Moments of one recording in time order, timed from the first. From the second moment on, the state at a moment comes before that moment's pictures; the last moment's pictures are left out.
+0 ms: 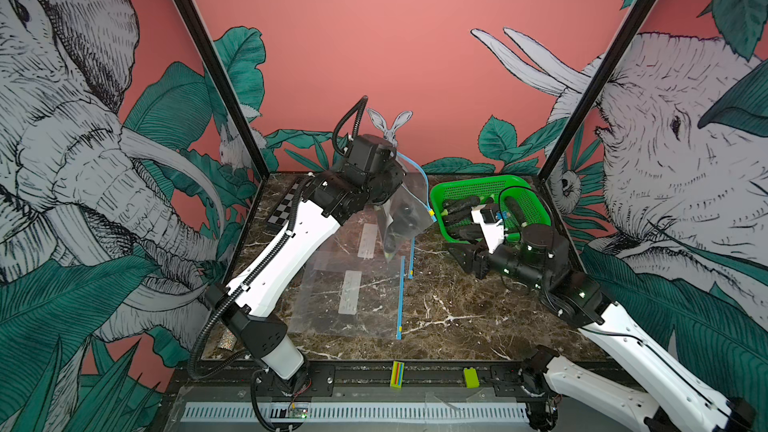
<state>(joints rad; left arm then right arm) -0.72 1.59 1.93 -0.84 -0.14 -1.27 0.68 0.85 0.96 -0.41 -0.21 0.10</state>
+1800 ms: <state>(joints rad) -0.72 1.59 1.79 -0.63 -0.09 -1.41 0.68 1.10 0.79 0.29 -0.18 0.16</state>
